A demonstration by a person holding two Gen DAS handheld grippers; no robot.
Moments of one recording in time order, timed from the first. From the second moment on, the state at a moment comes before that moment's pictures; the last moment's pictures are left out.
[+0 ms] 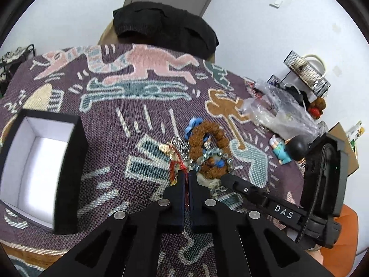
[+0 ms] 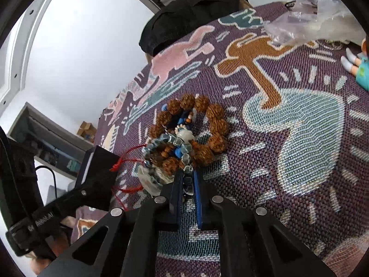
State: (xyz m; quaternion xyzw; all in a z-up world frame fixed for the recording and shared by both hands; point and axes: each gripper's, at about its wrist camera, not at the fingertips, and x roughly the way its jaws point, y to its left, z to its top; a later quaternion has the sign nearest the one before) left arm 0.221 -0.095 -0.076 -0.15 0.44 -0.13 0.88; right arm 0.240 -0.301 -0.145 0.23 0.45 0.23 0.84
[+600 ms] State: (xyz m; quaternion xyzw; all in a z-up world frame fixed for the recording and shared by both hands) left arm 0.191 -0.063 -0.009 -0.14 0.37 -0.14 0.91; right arm 0.208 -0.287 -0.073 0.18 0.37 0.25 0.88
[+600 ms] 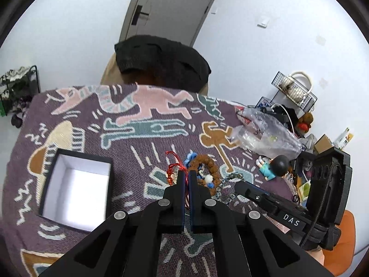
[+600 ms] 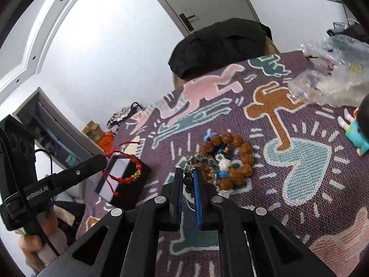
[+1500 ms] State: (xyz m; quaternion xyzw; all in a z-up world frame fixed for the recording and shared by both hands) left arm 0.196 0.043 -0.060 -0.16 0.41 -0.02 0.90; right arm 0.202 -0.199 -0.050 0.15 0.36 0.32 0.86
